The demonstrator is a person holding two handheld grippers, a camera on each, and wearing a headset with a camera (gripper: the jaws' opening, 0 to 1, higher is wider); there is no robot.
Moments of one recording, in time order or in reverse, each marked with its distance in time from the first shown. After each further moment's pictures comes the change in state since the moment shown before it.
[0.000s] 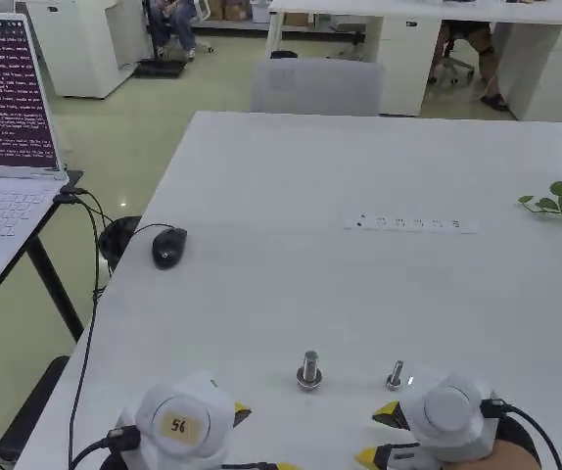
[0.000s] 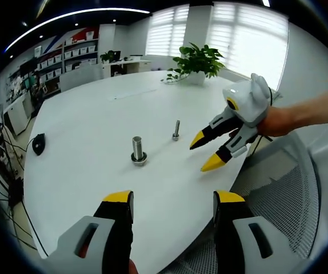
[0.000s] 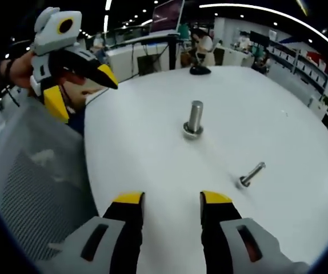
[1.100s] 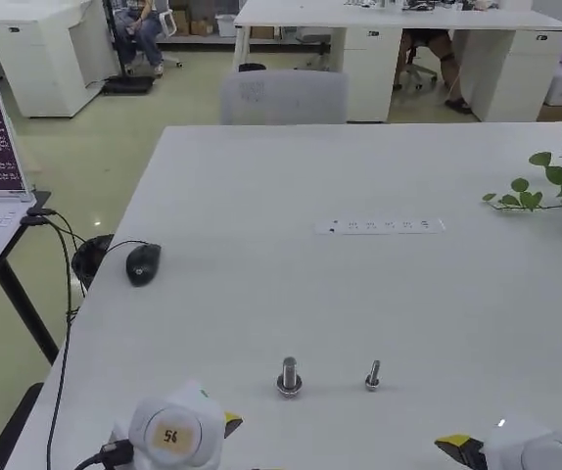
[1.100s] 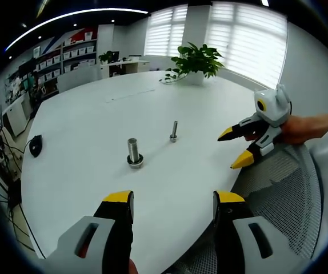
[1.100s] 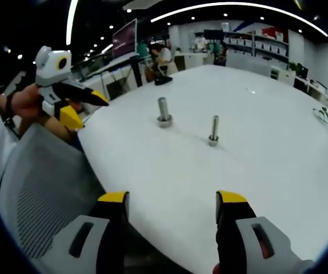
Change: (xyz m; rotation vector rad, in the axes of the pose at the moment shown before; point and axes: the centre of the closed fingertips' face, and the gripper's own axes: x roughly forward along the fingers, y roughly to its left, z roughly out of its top) left arm 0.010 -0.005 0.002 0.005 -0.004 -0.004; right arm -0.053 -0.001 -0.041 0.278 -0.106 -0.112
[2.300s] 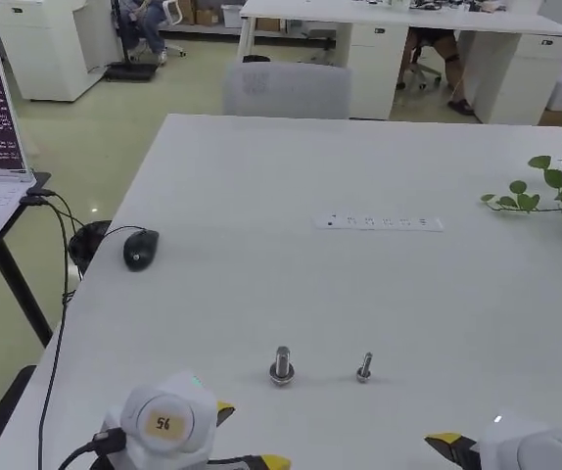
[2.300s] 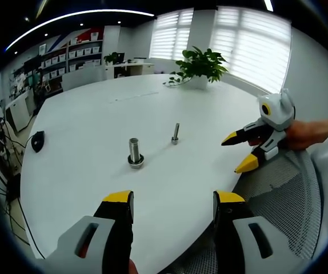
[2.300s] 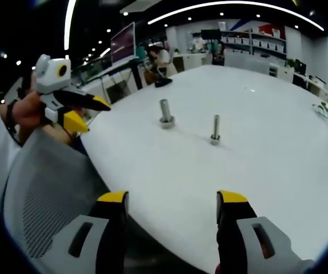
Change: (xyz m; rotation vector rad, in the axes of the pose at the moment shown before) left arm -0.001 -0.001 0.000 -0.037 -0.033 0.019; right arm -0.005 0.006 0.000 0.033 -0.011 0.010
